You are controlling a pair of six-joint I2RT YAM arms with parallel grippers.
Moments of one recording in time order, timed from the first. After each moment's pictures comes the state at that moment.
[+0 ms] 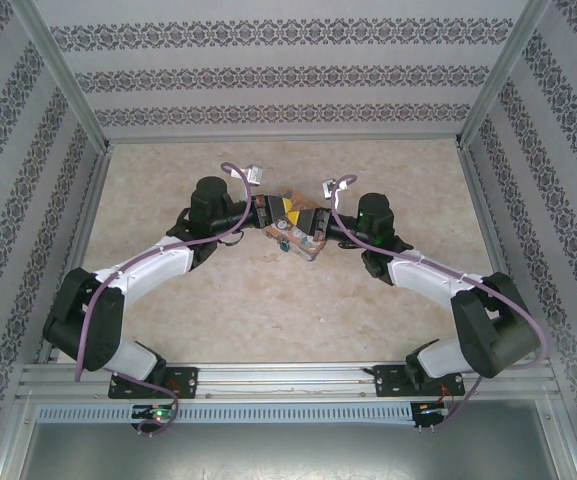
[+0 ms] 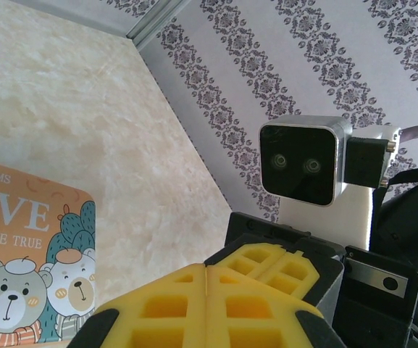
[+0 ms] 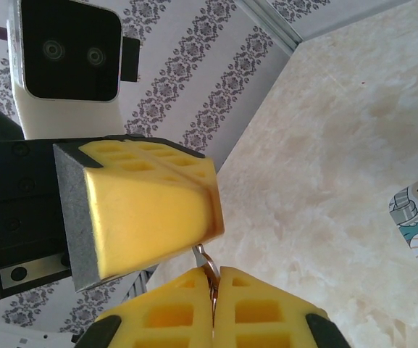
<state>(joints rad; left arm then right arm) -0.46 1.48 0.91 0.37 0.61 -0.76 0.47 1.42 0.70 0.59 -0.71 0.81</state>
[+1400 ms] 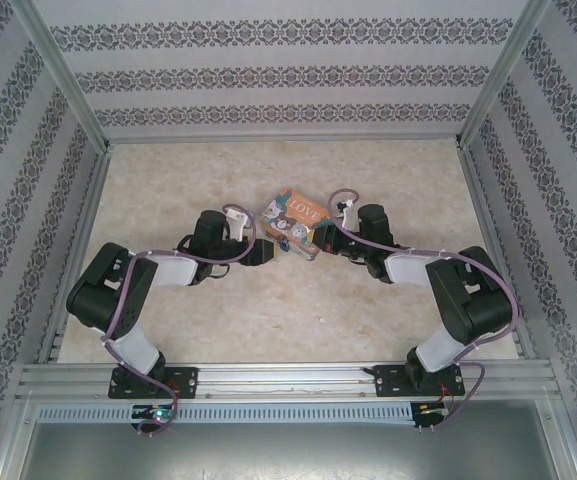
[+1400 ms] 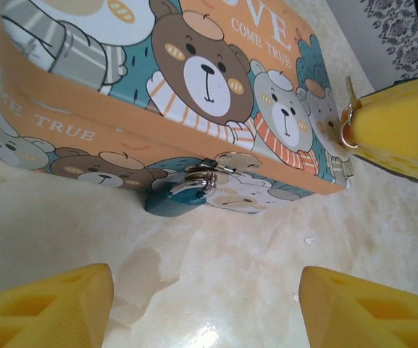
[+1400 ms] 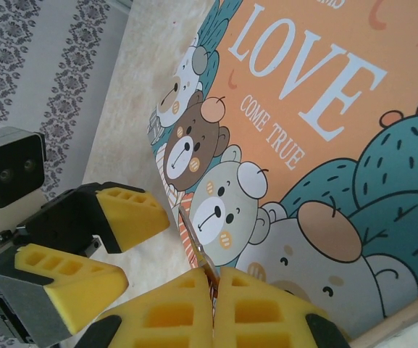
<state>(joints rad) -0.38 1.69 0.66 0.43 0.58 -0.40 0.36 1.62 0.62 0.49 -0.62 0.73</state>
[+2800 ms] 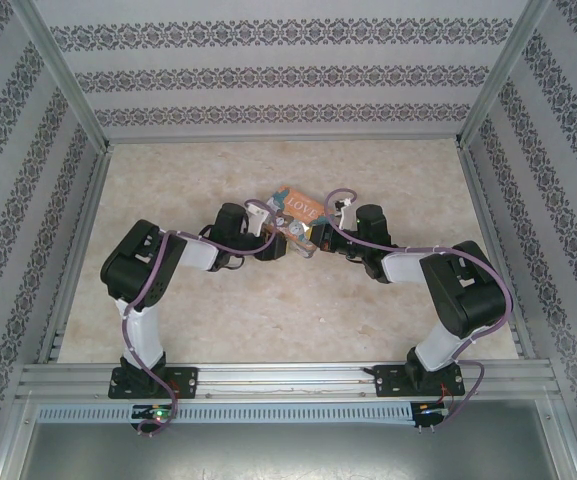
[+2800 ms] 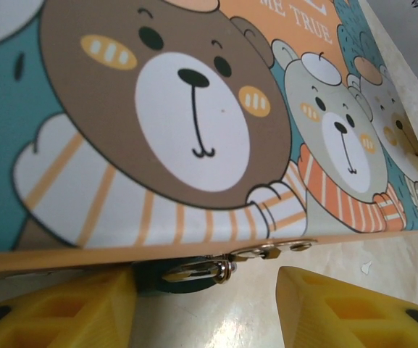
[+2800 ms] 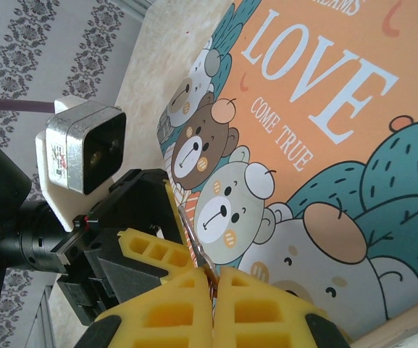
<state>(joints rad) -0.42 1.93 0.86 0.43 0.59 -0.29 0.36 1.66 0.62 0.58 -0.62 0.73</state>
